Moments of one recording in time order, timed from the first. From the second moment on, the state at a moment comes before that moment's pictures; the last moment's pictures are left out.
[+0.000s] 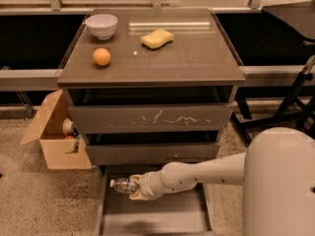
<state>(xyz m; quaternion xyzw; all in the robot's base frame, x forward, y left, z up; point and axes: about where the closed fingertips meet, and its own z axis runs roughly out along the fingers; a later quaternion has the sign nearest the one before) 0.511 0.087 0.384 -0.70 0.61 0.17 0.32</state>
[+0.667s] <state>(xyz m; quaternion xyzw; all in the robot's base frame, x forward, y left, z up) 0.509 0.081 0.474 -0.73 0.55 0.20 0.35</state>
